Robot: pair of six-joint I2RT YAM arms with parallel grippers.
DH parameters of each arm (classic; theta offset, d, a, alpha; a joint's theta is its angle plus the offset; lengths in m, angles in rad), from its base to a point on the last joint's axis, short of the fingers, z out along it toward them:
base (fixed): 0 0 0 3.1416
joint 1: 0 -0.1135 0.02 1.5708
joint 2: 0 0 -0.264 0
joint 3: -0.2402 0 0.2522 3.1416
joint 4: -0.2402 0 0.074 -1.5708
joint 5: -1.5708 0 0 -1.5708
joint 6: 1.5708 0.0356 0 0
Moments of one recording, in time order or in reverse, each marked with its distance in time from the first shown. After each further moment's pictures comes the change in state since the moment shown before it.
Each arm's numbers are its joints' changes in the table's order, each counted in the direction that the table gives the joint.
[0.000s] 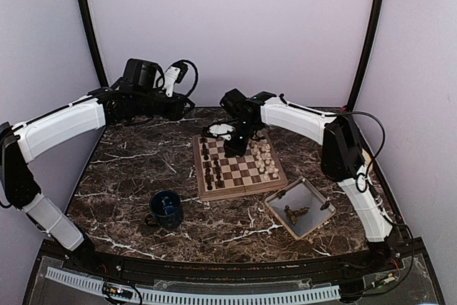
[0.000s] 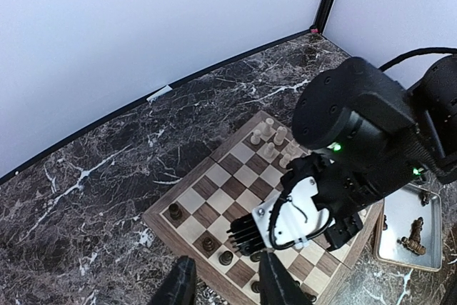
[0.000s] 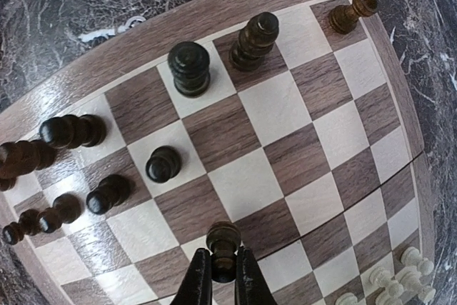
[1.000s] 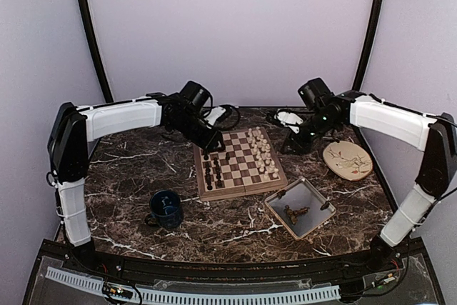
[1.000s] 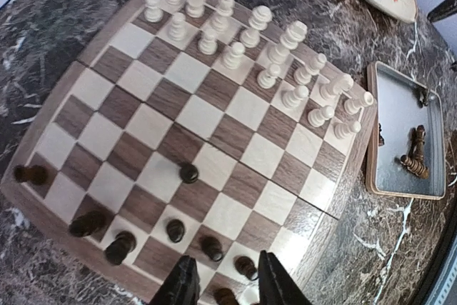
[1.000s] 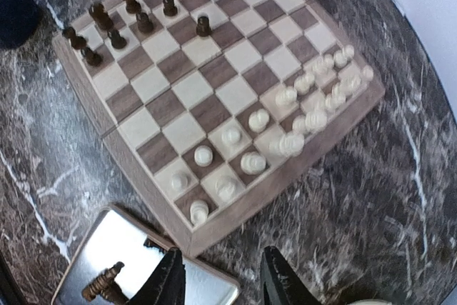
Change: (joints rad) left arm 0.080 0.404 -0.240 -0.257 -0.177 0.067; right arm 0.193 -0.765 0.846 0.218 0.097 0.017
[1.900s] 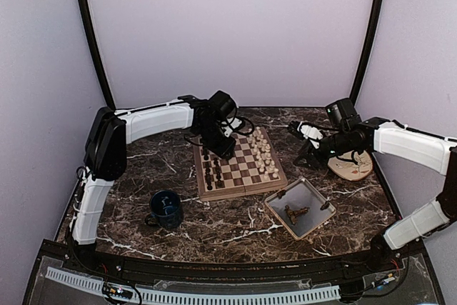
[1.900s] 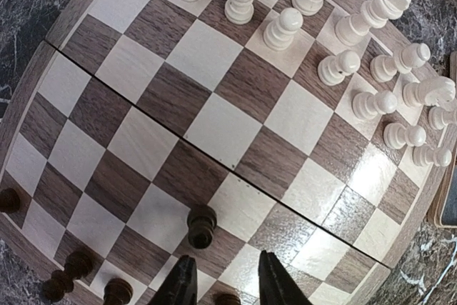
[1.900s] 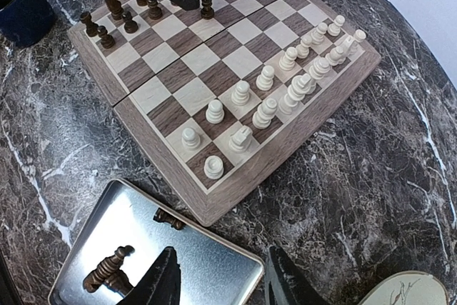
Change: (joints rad) left arm 0.083 0.351 -0.403 -0.263 0.190 -0.031; right arm 0.142 -0.297 0.461 0.284 0.151 0.016
